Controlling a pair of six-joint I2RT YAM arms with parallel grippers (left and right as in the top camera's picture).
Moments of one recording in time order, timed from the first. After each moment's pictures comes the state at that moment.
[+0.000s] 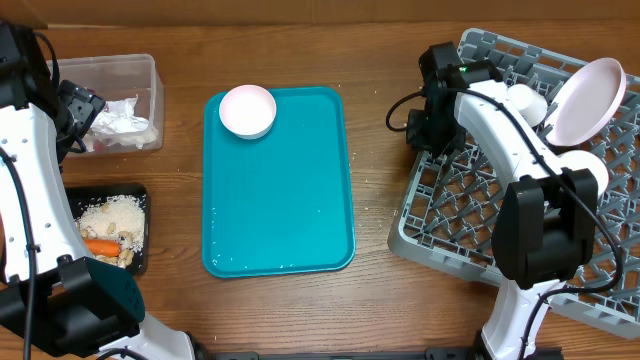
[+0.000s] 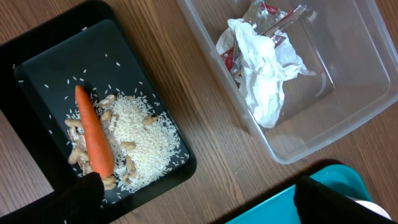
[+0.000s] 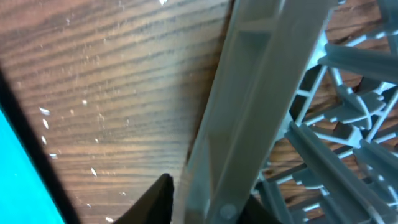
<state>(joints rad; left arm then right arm) 0.38 1.80 1.88 -1.29 -0.20 -0.74 0.20 2.05 1.69 -1.14 -0.02 0.31</state>
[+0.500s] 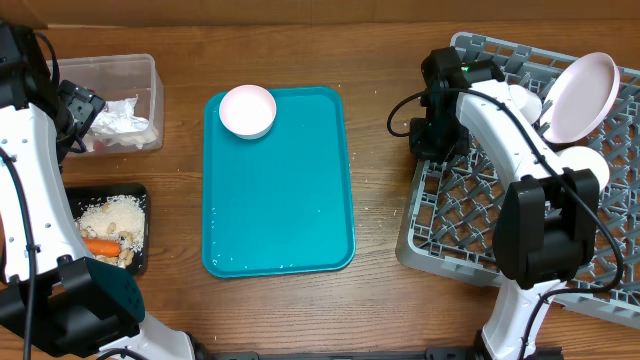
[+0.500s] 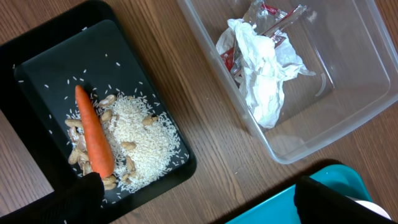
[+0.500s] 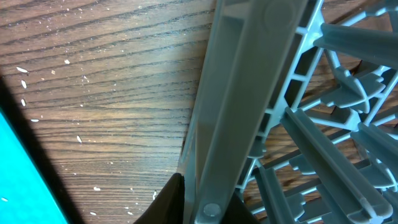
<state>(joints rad) 0.38 1.80 1.88 -1.29 -0.20 -0.74 0.19 2.05 1.69 -1.22 -0.04 0.25</state>
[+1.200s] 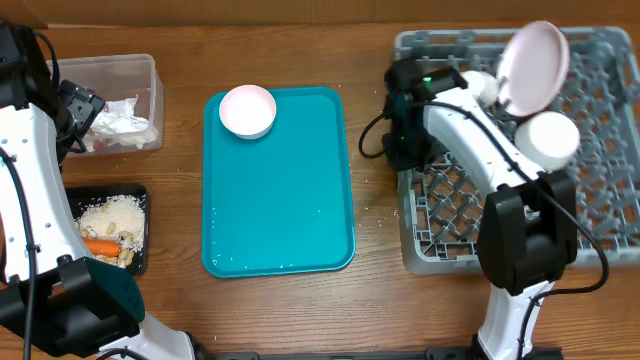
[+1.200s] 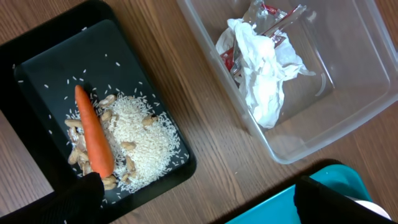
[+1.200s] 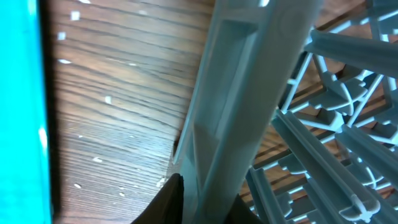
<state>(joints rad) 0.38 1.80 1.88 -1.29 -0.20 -0.74 0.34 2.05 1.69 -1.22 0.03 0.02</state>
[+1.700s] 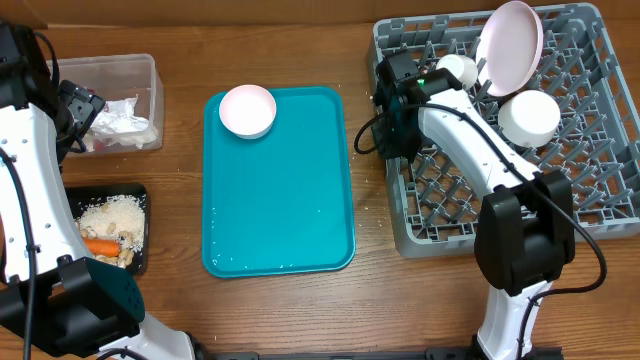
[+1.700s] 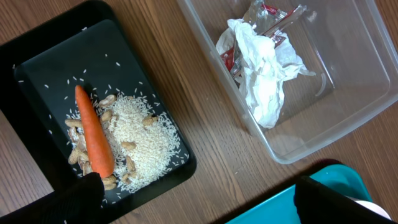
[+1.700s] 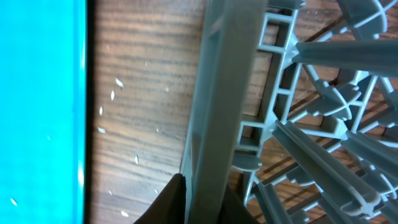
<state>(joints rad) 0.38 1.80 1.88 -1.29 -0.20 -0.74 0.35 2.05 1.69 -1.06 0.02 0.11</state>
